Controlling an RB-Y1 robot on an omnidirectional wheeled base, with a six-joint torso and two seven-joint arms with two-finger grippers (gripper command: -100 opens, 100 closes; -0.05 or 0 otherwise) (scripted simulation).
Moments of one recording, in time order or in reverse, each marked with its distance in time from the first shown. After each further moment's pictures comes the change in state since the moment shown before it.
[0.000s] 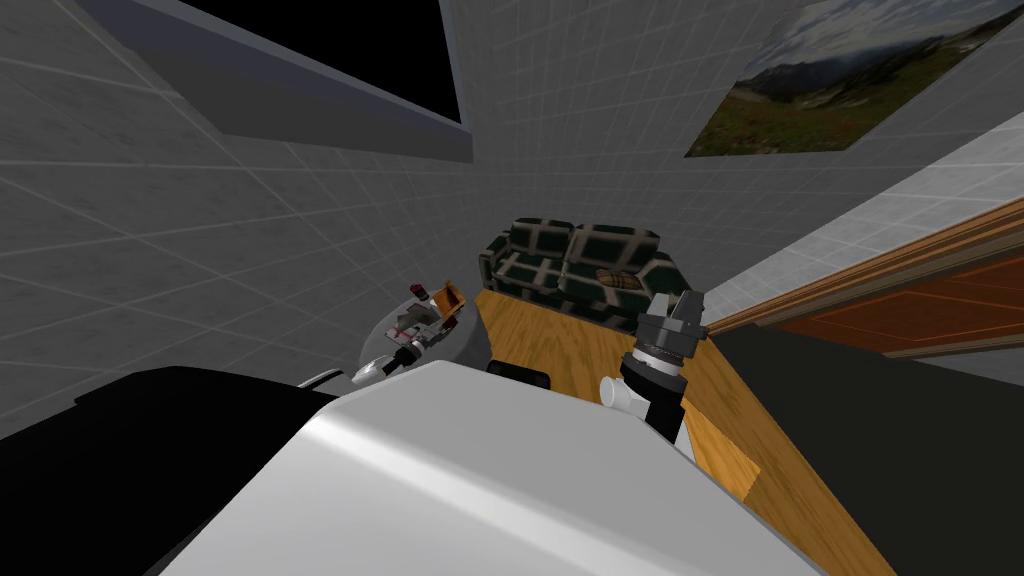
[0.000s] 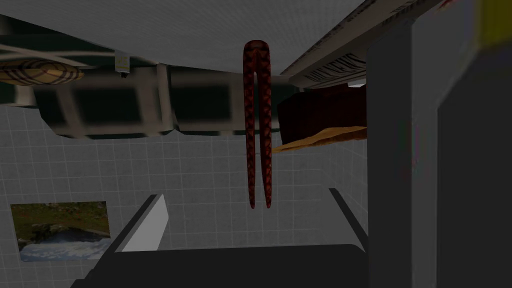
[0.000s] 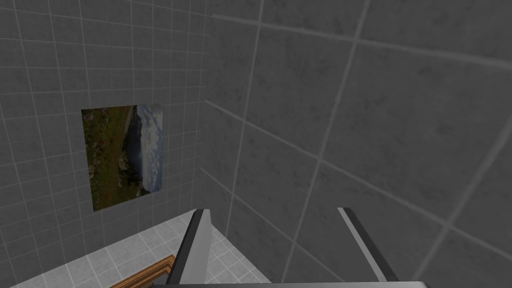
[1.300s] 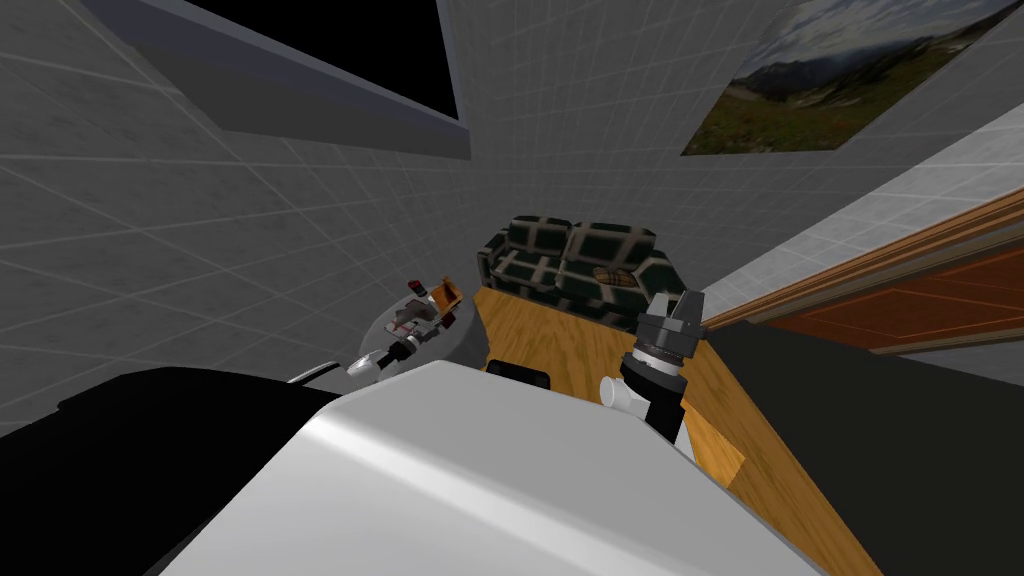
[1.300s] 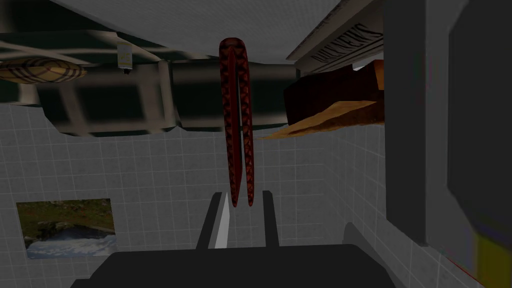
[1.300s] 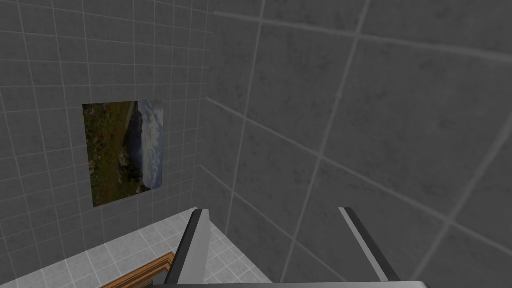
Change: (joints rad) left arm -0.037 0.056 -0.013 0.034 0.013 -0.030 0.036; right arm 0.000 0.000 0.000 0.000 0.000 0.000 0.000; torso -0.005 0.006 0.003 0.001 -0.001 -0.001
